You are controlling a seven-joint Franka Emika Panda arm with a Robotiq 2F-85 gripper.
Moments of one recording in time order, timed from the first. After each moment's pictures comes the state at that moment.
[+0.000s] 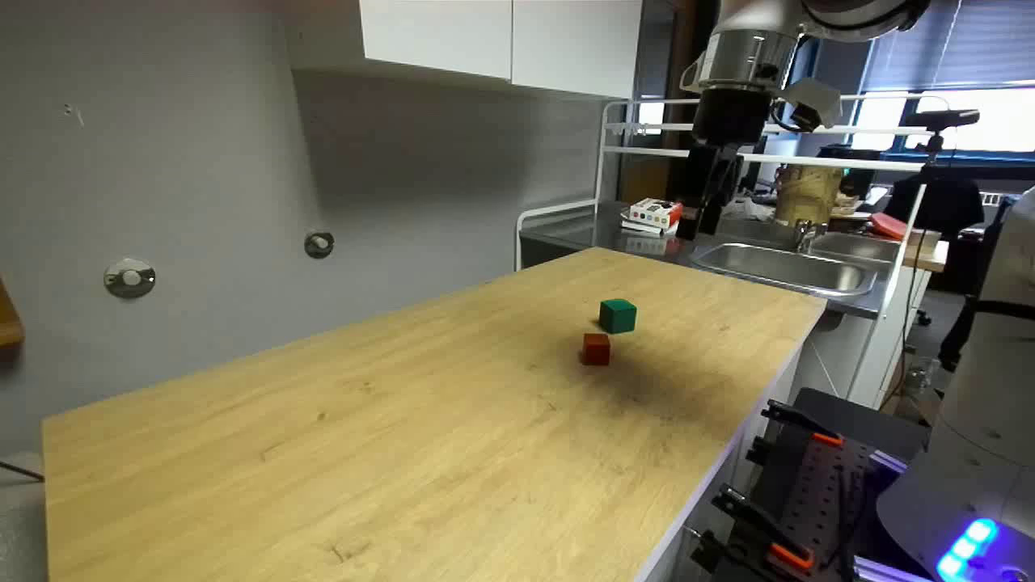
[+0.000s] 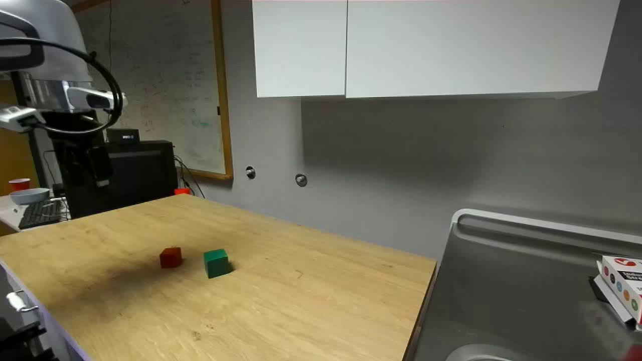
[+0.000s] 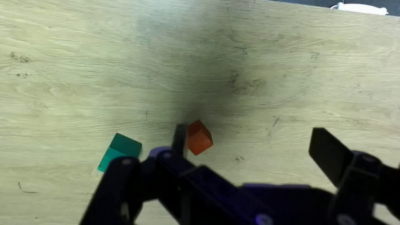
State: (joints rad) arm 0.05 -0.82 -0.03 -2.77 0.07 2.03 -0.07
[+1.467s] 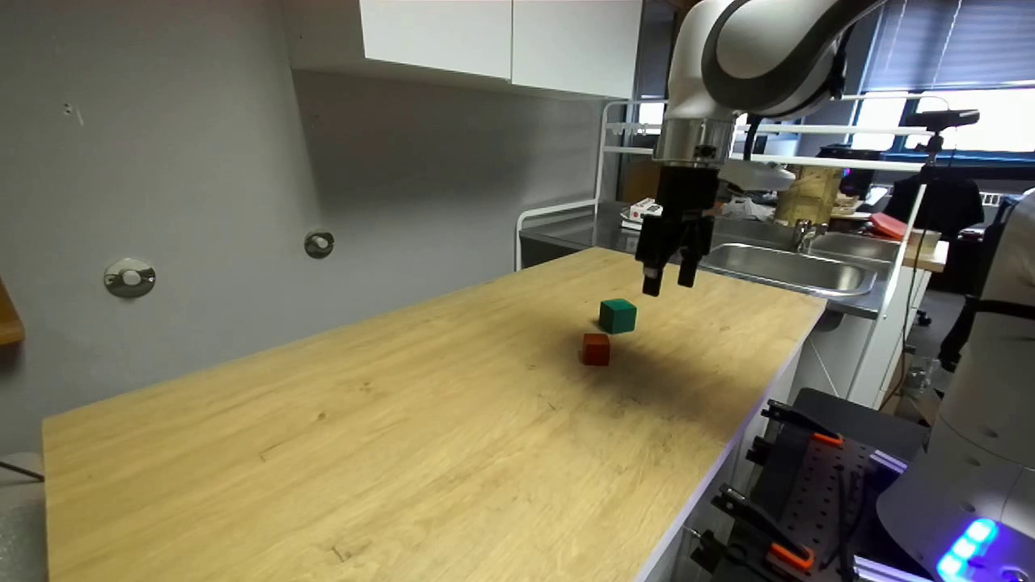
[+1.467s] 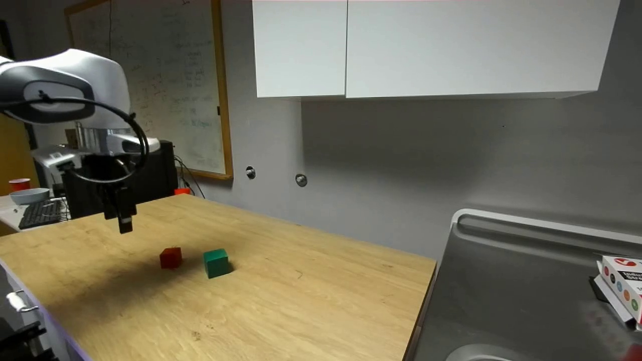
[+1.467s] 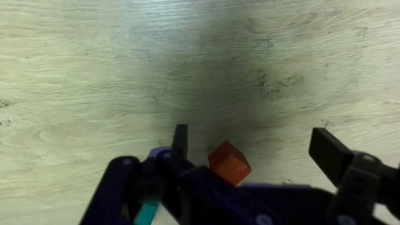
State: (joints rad) arm 0.02 -0.50 -0.03 -2.77 0.08 2.25 0.06
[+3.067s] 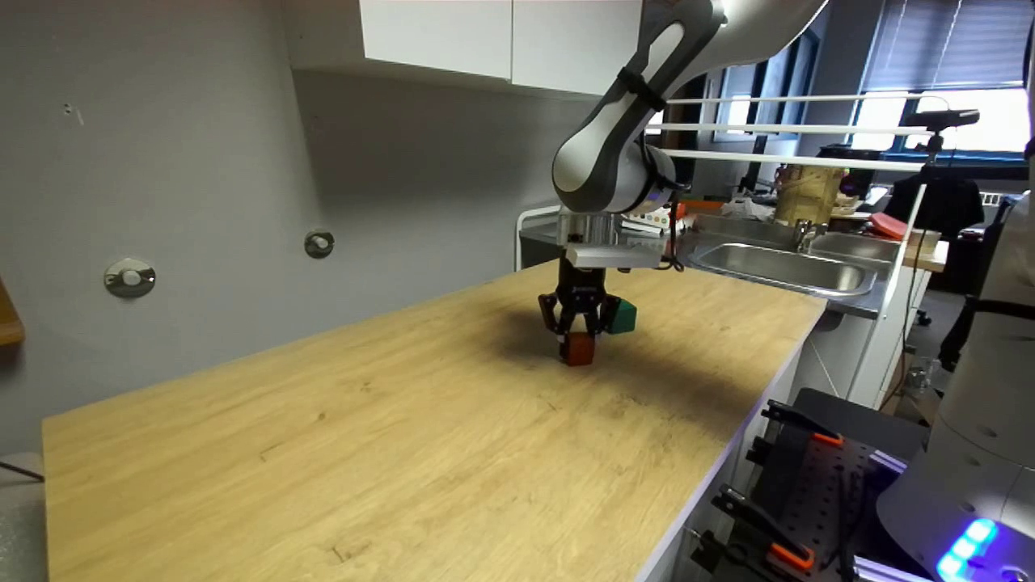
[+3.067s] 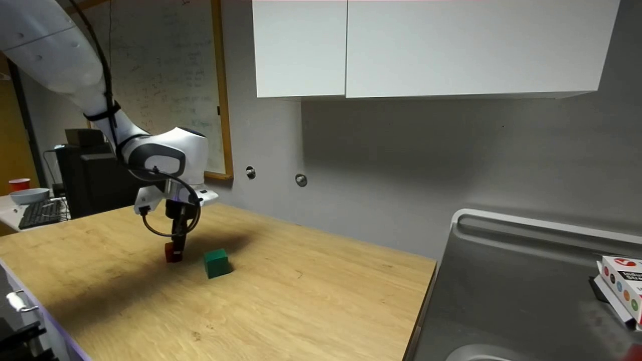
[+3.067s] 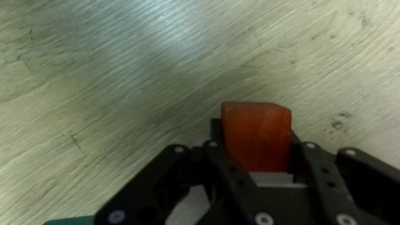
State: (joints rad) arm 0.02 0.22 -0.01 -2.34 0.26 2.42 0.35
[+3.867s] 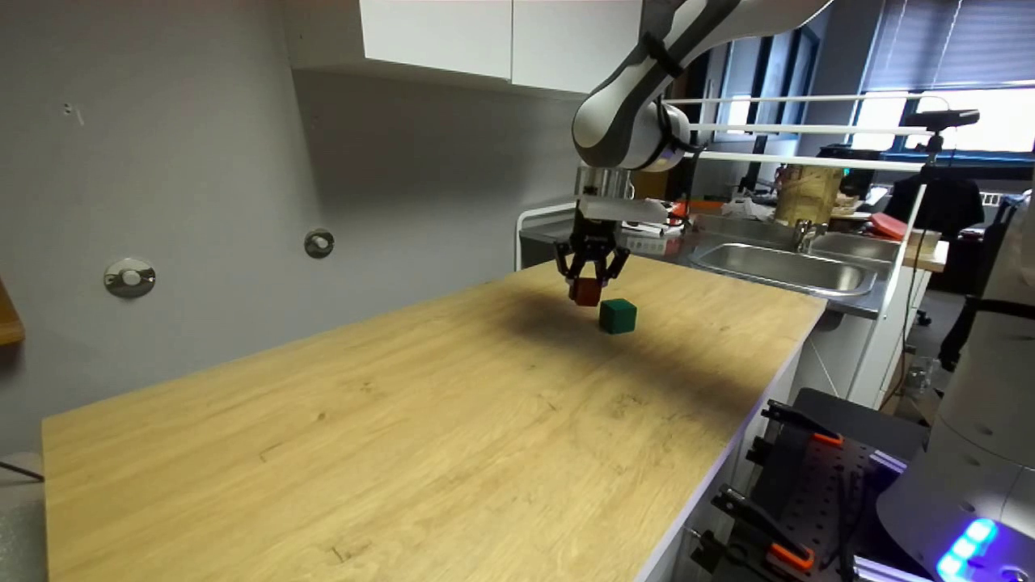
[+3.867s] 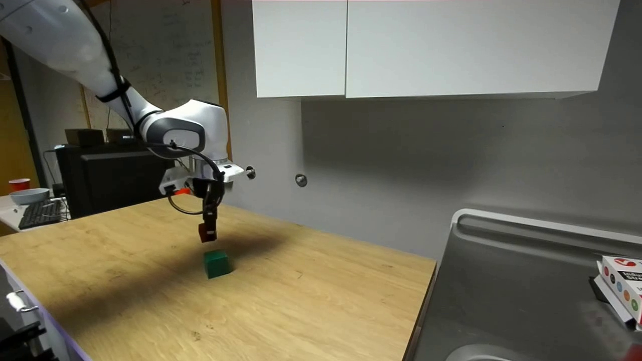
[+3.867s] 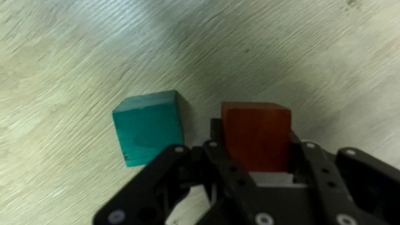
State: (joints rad) arm -0.04 0.15 -0.10 -2.26 0.18 2.40 0.37
